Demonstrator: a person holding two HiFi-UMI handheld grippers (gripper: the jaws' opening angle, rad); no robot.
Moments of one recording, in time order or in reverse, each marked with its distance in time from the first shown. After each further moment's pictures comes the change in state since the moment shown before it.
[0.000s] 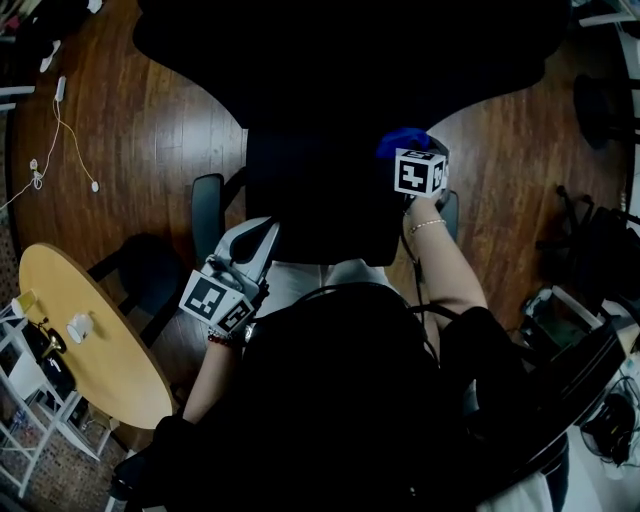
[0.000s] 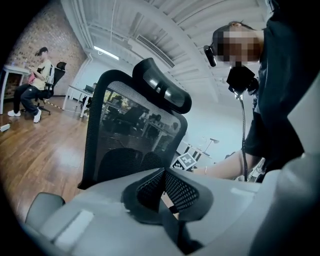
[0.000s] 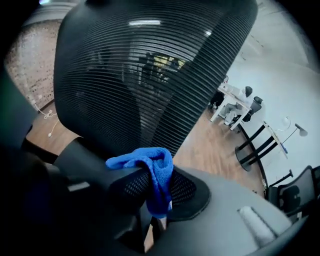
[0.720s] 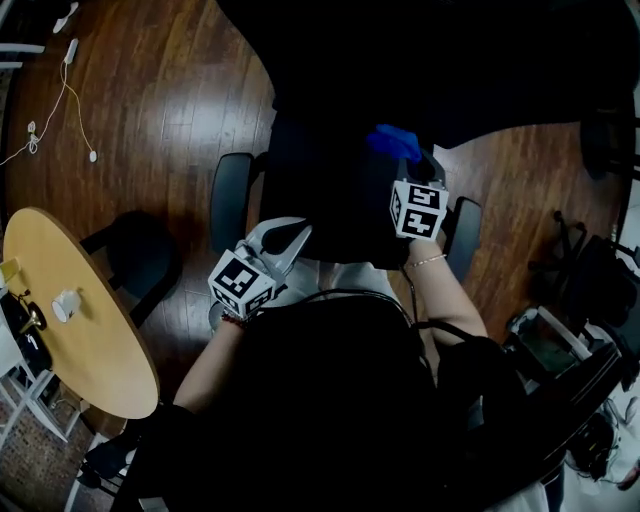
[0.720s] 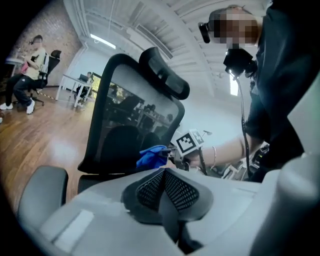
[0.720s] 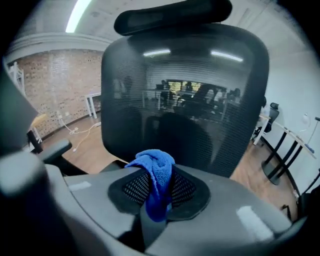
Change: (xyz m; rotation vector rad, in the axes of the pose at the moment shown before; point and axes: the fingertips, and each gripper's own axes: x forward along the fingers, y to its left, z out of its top) left arm -0.013 0.021 -0.074 0.011 0.102 -0.086; right arm -0.067 0.119 0.031 -0.021 -0.289 0.237
